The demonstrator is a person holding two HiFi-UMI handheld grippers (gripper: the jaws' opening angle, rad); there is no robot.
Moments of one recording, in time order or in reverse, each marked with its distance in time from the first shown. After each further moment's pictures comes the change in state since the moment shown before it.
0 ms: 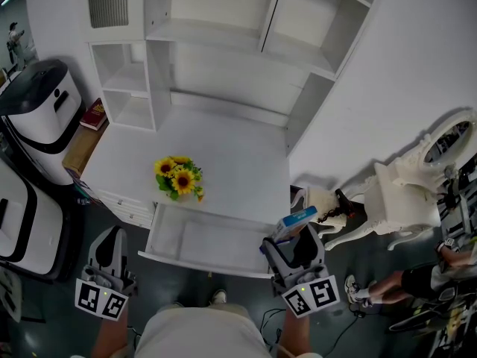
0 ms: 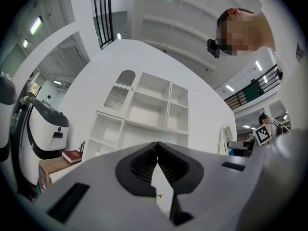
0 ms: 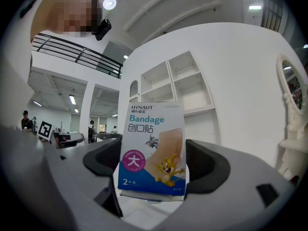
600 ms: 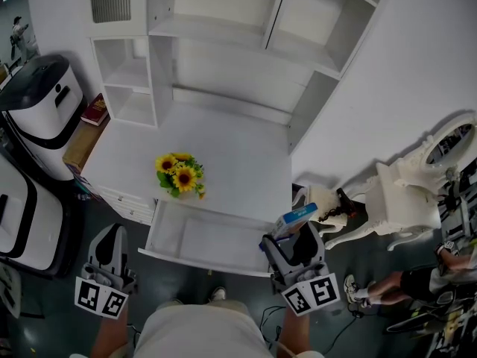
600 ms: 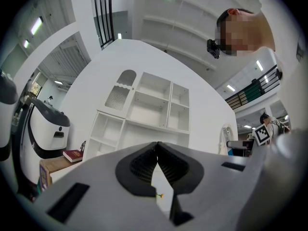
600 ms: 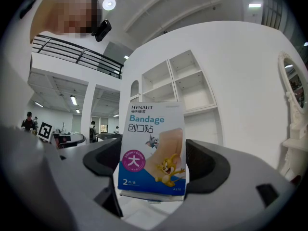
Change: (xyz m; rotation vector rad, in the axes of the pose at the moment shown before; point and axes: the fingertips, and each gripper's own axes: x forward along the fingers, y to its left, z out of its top) left arm 0.001 0.002 -0.001 -0.002 0.002 0.010; right arm 0.009 0.002 0.001 0.003 0.003 0.018
